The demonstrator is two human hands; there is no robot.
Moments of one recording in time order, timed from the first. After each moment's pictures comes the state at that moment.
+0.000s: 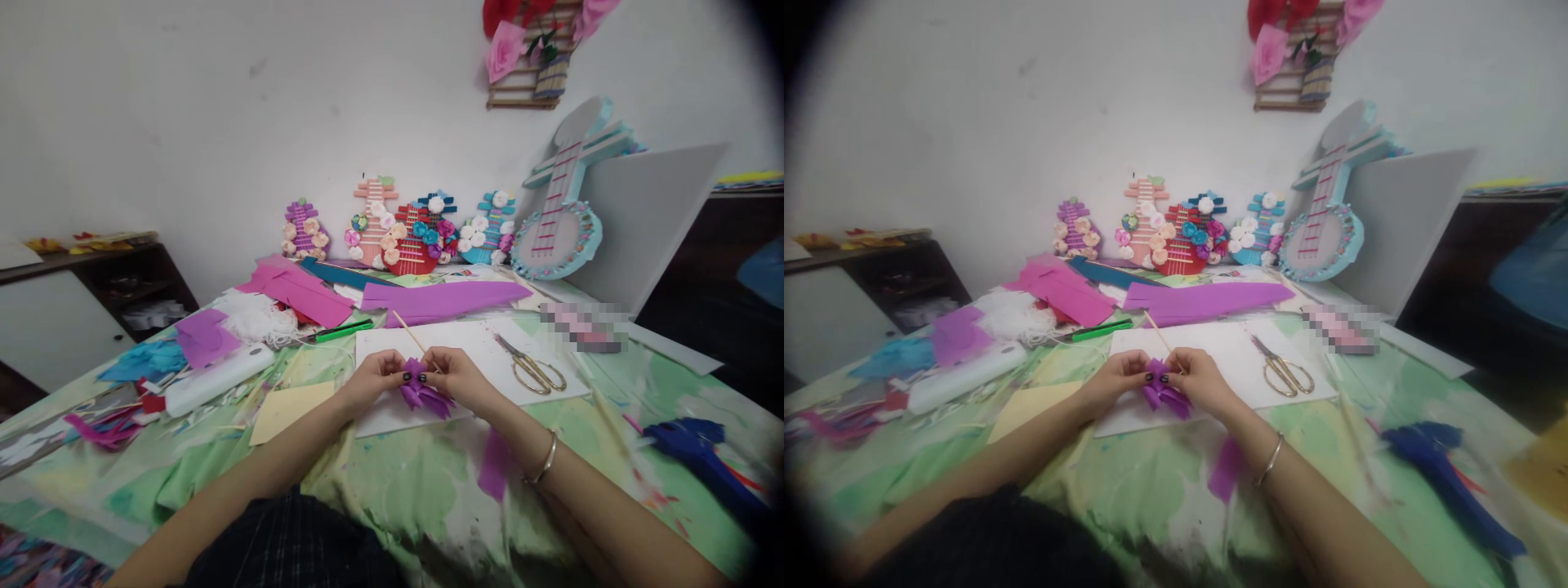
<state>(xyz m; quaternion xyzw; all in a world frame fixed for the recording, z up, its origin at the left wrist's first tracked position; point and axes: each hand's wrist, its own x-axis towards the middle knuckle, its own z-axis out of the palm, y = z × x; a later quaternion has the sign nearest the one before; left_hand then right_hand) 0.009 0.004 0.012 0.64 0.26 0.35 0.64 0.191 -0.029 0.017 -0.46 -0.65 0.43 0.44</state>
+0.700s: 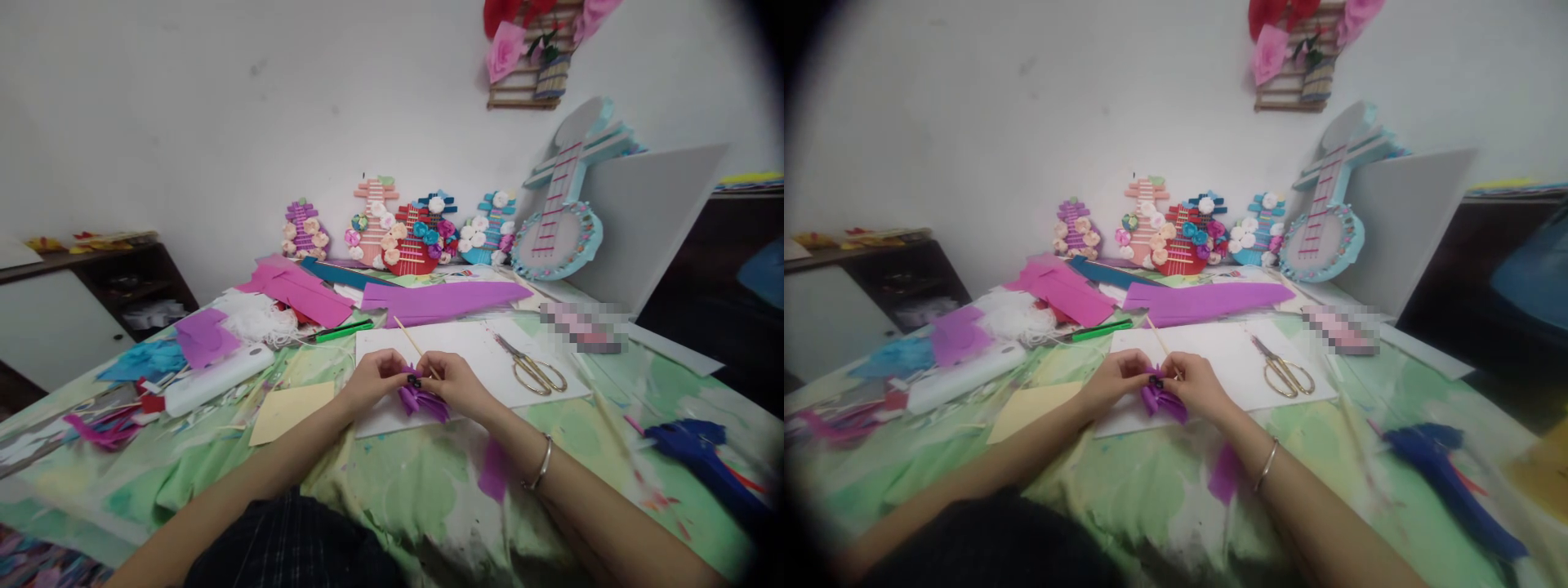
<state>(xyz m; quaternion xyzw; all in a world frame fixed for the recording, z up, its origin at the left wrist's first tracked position) 0.008 0.008 0.008 0.69 0.28 0.39 0.55 0.186 -0.033 0.017 -0.49 -0.72 0.29 0.40</state>
